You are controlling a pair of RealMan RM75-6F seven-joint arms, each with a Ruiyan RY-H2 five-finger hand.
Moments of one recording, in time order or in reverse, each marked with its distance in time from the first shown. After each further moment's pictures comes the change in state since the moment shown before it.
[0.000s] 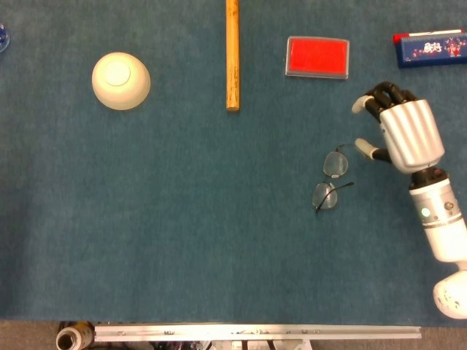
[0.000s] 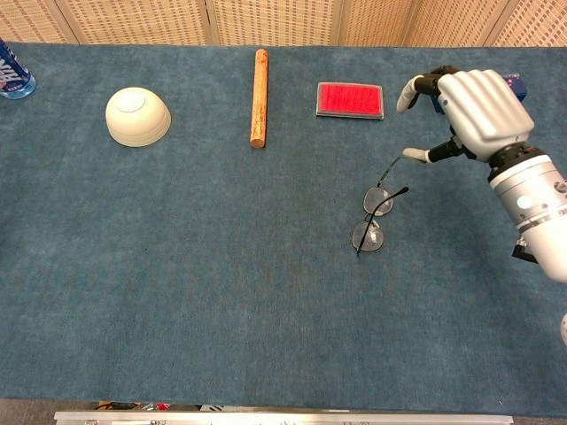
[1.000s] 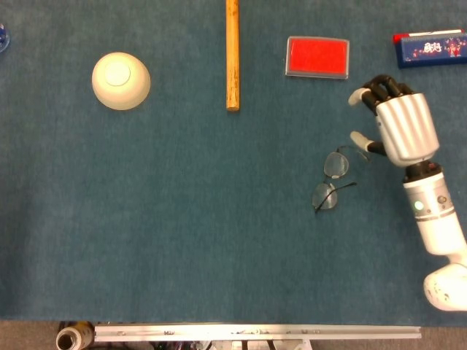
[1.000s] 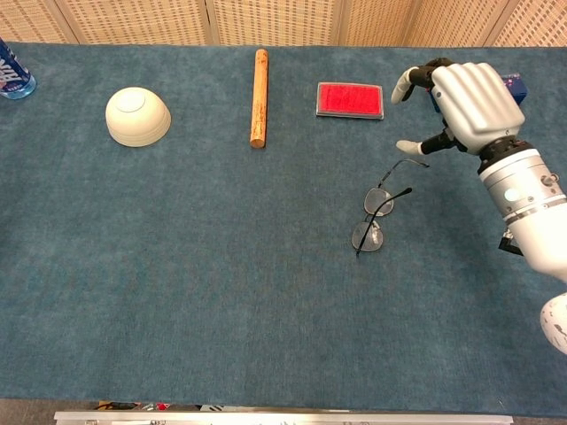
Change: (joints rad) left arm 0.000 0.004 0.001 -0.002 0.001 -0.003 -0.007; right arm 0.026 -0.053 0.029 0.063 0.009 0.003 0.015
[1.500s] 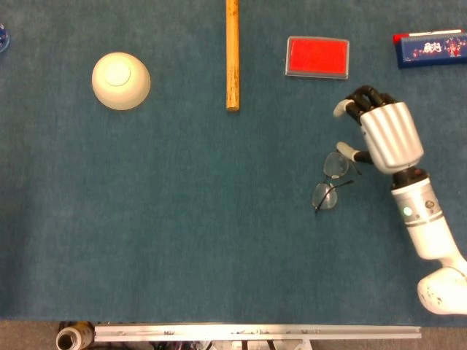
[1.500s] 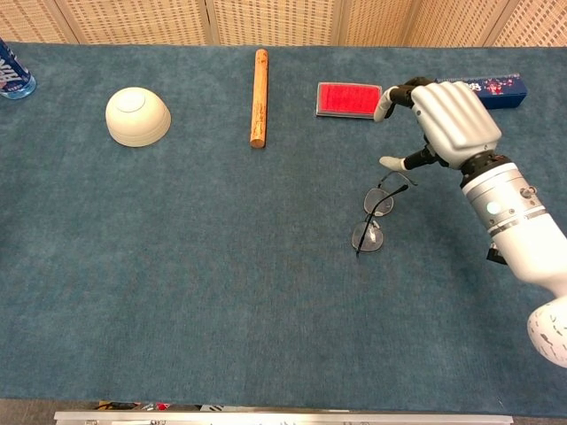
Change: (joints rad) left arm 0.001 0.002 0.001 -0.002 0.004 0.002 -0.001; right arm 0.006 -0.039 -0.034 0.039 -0.019 -0.011 0.026
